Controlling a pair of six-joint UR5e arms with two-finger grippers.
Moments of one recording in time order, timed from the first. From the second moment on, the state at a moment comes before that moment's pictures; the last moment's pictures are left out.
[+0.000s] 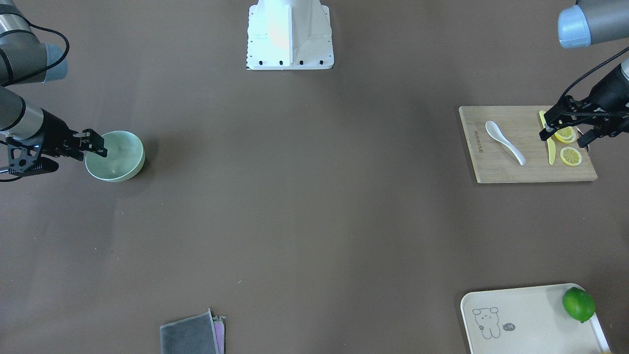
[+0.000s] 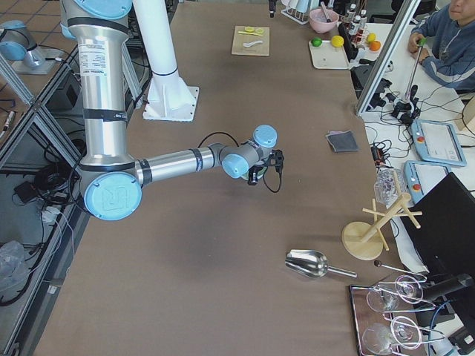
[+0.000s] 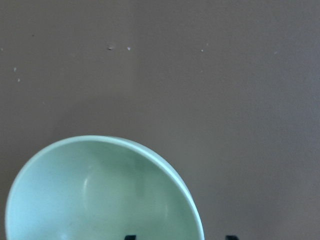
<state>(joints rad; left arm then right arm) -1.23 -1.63 -1.88 -1.78 -2.35 -0.49 0.93 -1.55 1.69 -1.14 2.36 0.78</state>
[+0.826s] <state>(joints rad) -1.19 -1.61 -1.89 -1.77 -2.35 -0.68 0.88 -1.41 1.69 -1.14 2.36 1.01</state>
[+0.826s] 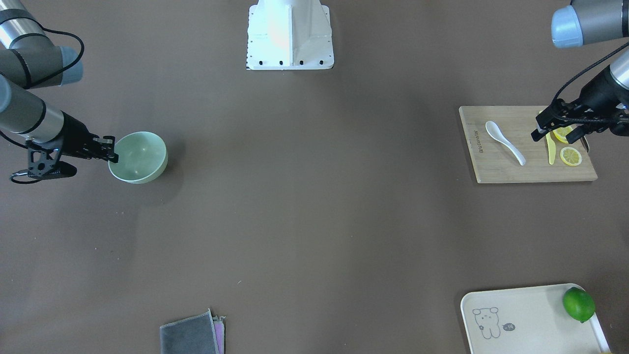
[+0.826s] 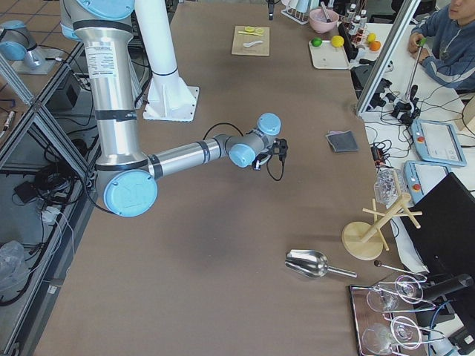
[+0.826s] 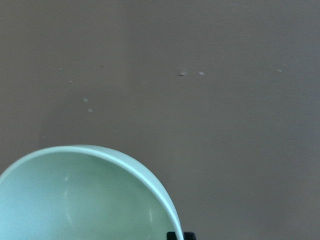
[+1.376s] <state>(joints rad) -1.13 -1.53 -1.83 -1.85 -2.30 -0.74 0.71 -1.17 1.67 -1.15 2.22 1.34</state>
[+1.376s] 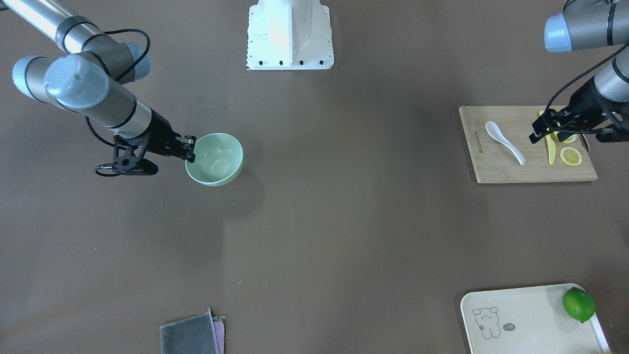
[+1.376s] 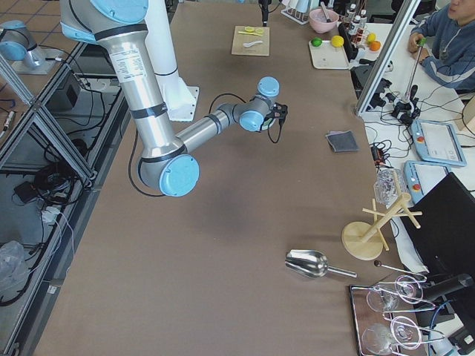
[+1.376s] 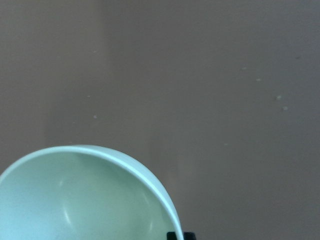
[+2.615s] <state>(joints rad) -0.92 -1.49 -1.70 -2.12 -2.15 -0.97 0.62 -1.06 1.62 -1.14 2.10 1.44</state>
